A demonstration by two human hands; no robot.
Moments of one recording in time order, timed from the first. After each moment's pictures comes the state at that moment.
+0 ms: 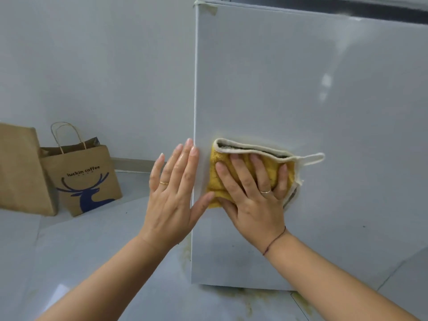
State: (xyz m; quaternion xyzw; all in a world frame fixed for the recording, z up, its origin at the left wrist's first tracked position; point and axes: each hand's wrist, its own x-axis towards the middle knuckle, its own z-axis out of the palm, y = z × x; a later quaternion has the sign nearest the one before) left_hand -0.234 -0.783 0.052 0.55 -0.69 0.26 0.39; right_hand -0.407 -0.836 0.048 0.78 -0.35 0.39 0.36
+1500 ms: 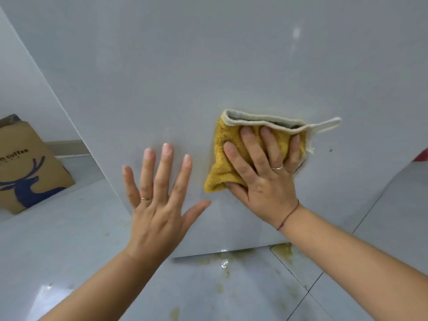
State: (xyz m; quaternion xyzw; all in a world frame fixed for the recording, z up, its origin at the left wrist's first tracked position) left_hand -0.338 -0.790 -0.071 0.55 -0.69 0.35 0.32; right_hand -0.541 -0.861 -0.058 0.77 -0.37 0.37 0.37
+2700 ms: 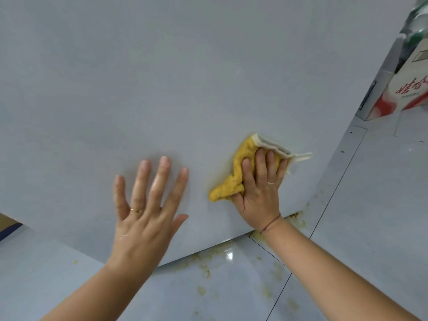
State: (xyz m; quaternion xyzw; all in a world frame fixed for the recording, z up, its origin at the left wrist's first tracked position) left_hand -0.406 -0.803 -0.105 0.48 -0.76 0.40 0.18; right_hand -0.631 -0.879 -0.184 0.68 -0.49 0.47 0.26
